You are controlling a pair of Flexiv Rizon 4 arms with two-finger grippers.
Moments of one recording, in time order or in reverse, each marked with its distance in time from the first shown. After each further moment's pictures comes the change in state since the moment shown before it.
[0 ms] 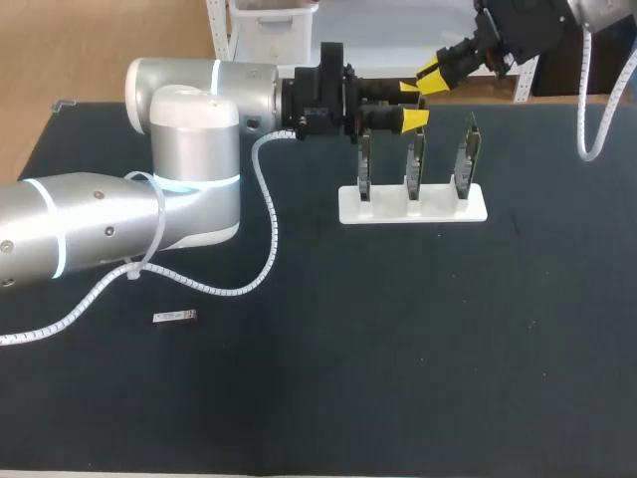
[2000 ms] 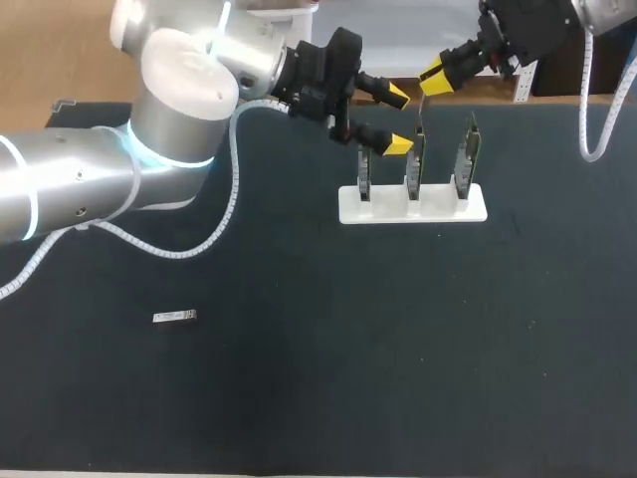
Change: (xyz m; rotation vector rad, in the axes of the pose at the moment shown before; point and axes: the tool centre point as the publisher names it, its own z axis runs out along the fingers) left arm 0.026 -0.007 -0.027 0.027 0.426 0.026; right arm 0.003 0.002 -0.003 -0.019 -0.019 -0.013
